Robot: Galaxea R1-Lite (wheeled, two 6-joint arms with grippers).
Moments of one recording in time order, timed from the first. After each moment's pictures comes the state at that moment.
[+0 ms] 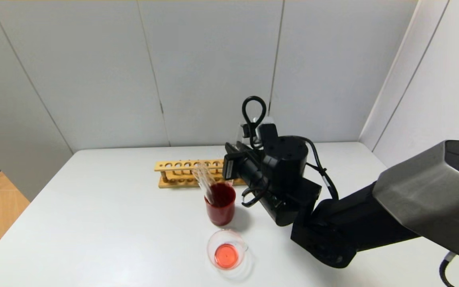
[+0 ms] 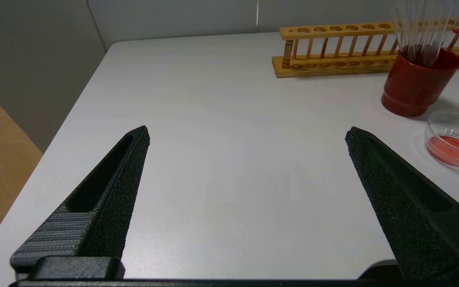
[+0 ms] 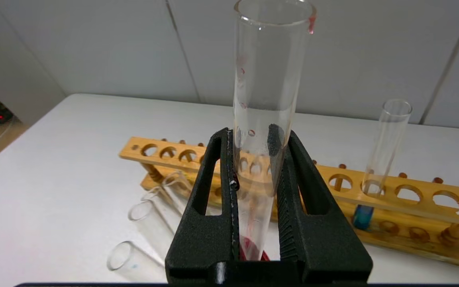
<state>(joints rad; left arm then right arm) 0.00 0.00 0.00 0.00 0.00 0.01 0.81 2.15 -1.04 -1.08 -0.39 0.18</state>
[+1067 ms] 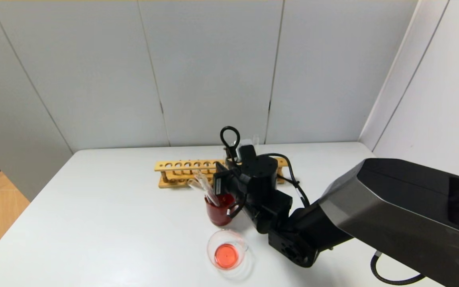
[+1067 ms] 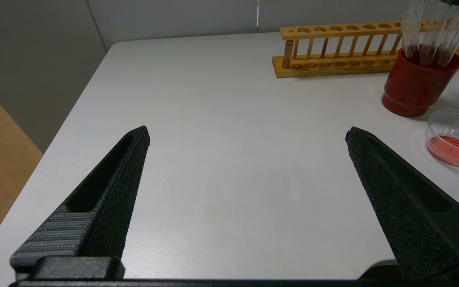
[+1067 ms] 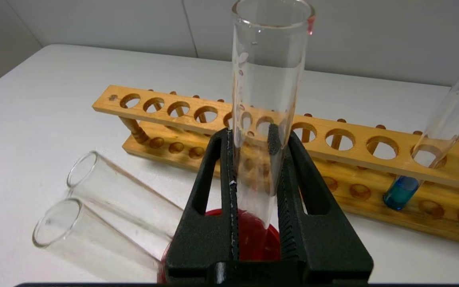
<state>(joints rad) 0.00 0.00 0.00 0.00 0.00 0.01 0.81 2.32 -1.13 -1.08 -0.35 0.18</state>
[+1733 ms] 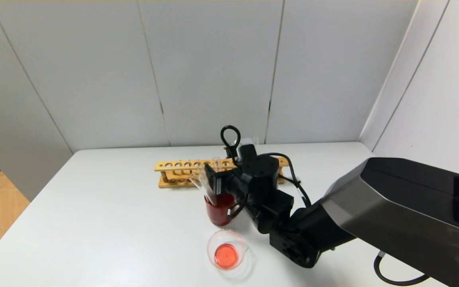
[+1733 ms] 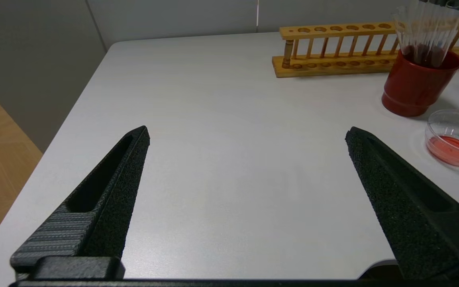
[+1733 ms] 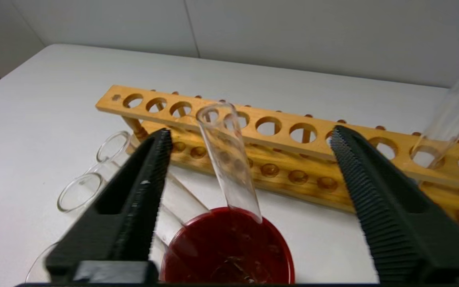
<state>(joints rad) 0.00 0.00 0.00 0.00 0.00 0.01 0.81 2.31 -1.12 -1.08 -0.35 0.17</state>
